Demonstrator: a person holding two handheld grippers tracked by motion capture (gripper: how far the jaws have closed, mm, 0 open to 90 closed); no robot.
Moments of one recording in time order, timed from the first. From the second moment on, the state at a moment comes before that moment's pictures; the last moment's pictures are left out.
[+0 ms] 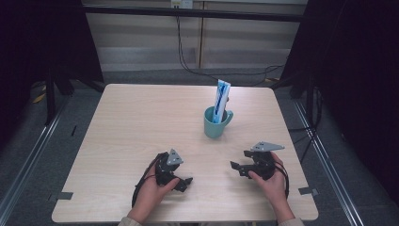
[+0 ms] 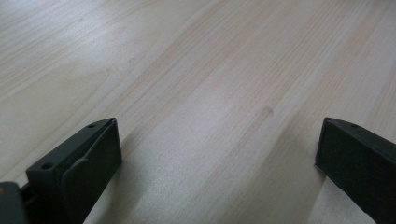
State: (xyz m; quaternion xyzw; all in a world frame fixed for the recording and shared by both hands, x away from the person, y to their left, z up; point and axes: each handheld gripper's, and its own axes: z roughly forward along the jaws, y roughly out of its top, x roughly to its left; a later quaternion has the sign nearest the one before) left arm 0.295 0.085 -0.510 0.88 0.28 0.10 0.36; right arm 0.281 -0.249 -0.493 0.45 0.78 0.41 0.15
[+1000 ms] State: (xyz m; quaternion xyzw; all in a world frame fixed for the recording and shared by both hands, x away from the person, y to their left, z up) left arm 0.295 0.085 -0.510 0.88 0.28 0.10 0.36; right arm 0.269 -0.252 -0.511 0.43 0.82 0.35 0.17
